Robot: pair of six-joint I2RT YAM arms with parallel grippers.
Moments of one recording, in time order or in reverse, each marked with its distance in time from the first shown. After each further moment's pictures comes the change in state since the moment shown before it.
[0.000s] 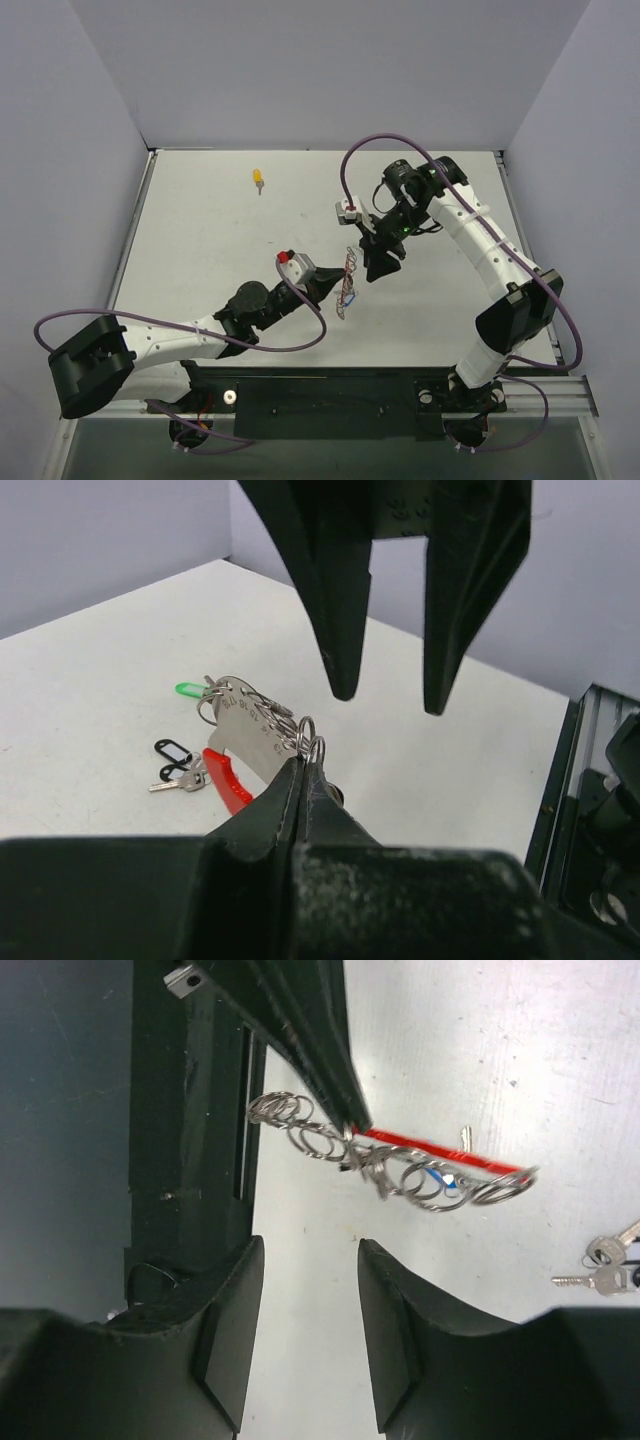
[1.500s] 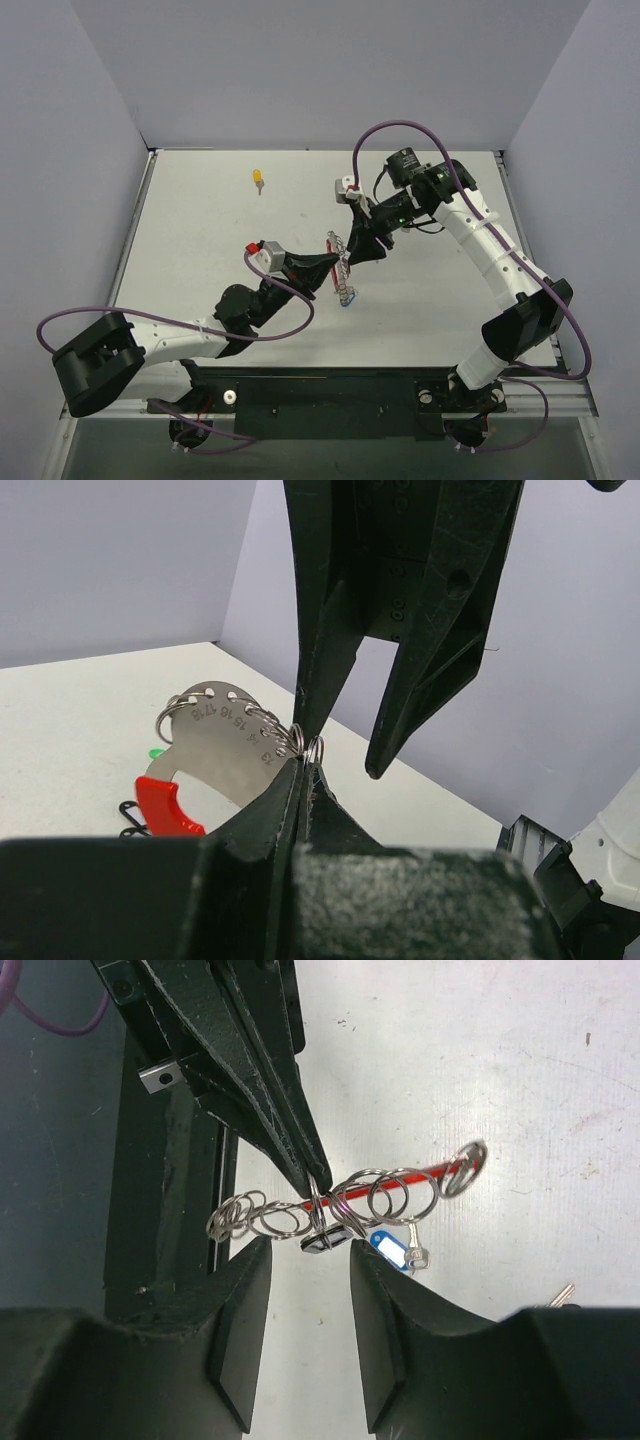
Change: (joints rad) left arm 0.061 0.029 -0.070 0.341 -0.057 -0.252; right arm -0.010 -0.058 -0.033 0.259 -0.151 0.179
